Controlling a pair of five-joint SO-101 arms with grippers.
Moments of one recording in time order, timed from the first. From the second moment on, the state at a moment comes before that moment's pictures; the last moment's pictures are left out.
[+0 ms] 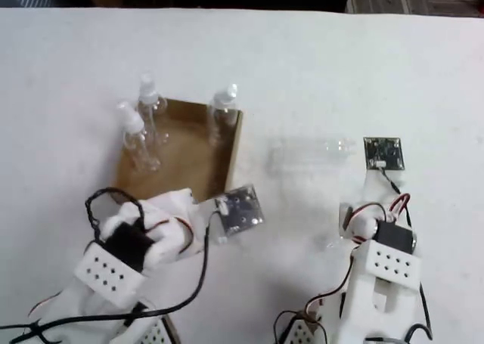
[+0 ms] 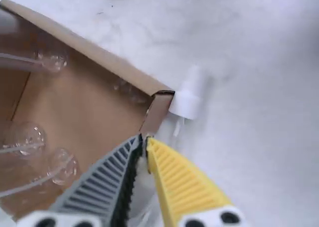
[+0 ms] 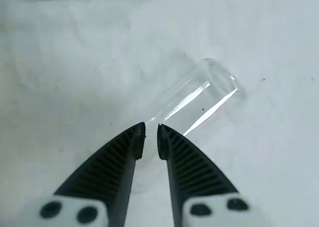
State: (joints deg) left arm 26.2 -58.6 63.5 67.3 -39.6; right arm 16.9 -52.2 69.7 54.3 19.6
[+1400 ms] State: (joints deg) left arm -15.3 -45.6 65.2 65.9 -4.9; right arm 16.9 -52.3 70.4 53.1 23.3
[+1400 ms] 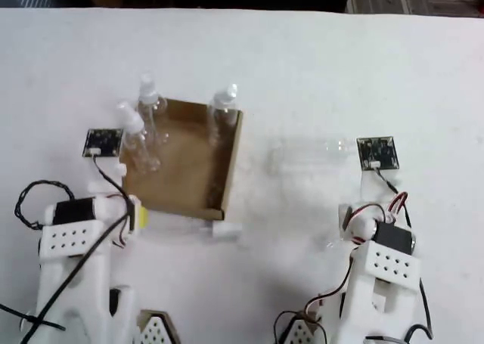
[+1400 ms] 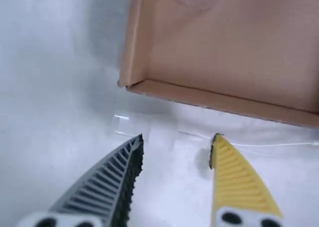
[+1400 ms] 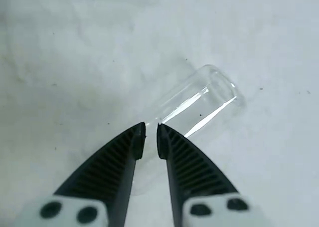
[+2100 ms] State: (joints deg) left arm -21.6 -45.6 68.0 62.3 -4.7; right arm 16.9 -52.3 70.4 53.1 23.3
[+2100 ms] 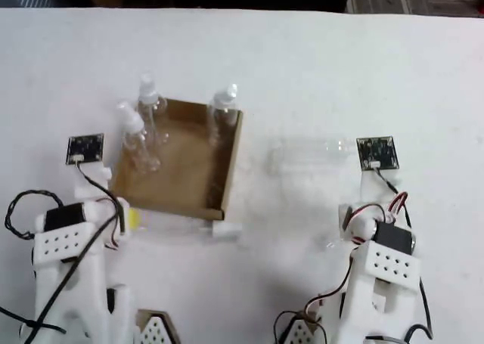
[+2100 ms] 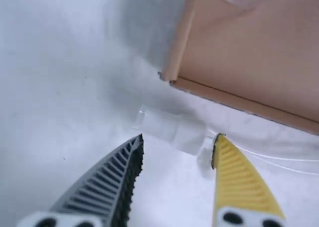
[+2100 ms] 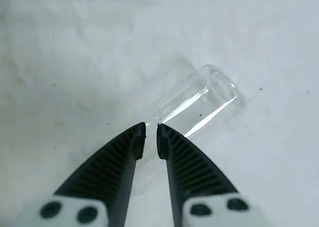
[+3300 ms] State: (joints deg) left arm -54.2 -29.2 48.8 64.7 -3.5; right arm 16.9 -52.3 70.4 53.1 23.5
